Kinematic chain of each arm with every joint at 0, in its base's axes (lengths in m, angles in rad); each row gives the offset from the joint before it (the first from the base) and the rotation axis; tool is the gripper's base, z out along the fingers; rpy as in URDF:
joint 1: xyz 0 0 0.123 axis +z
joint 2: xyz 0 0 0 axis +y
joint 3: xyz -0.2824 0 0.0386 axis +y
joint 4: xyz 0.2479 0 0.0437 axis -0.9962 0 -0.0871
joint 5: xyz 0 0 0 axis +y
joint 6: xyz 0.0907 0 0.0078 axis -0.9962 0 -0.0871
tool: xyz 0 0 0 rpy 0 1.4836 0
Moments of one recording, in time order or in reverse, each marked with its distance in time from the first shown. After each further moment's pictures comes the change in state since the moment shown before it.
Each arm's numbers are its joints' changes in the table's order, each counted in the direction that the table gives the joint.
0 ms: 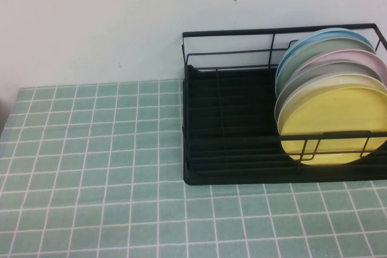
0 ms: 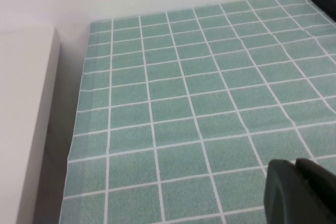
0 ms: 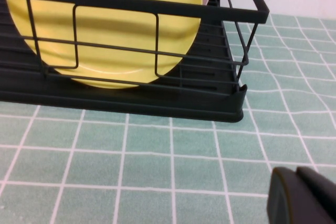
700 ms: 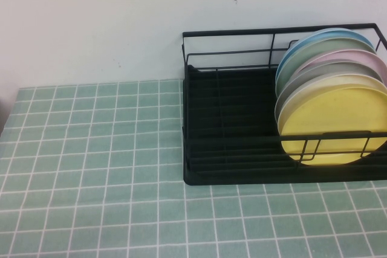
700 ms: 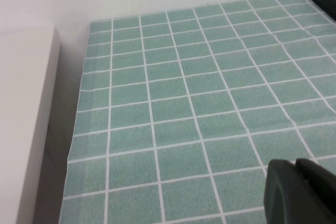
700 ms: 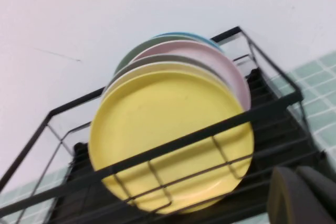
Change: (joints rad) right arm 0.000 0.000 0.006 -0.559 -0.213 -0.005; left arm 0.000 0.000 0.000 0.000 0.000 0.000
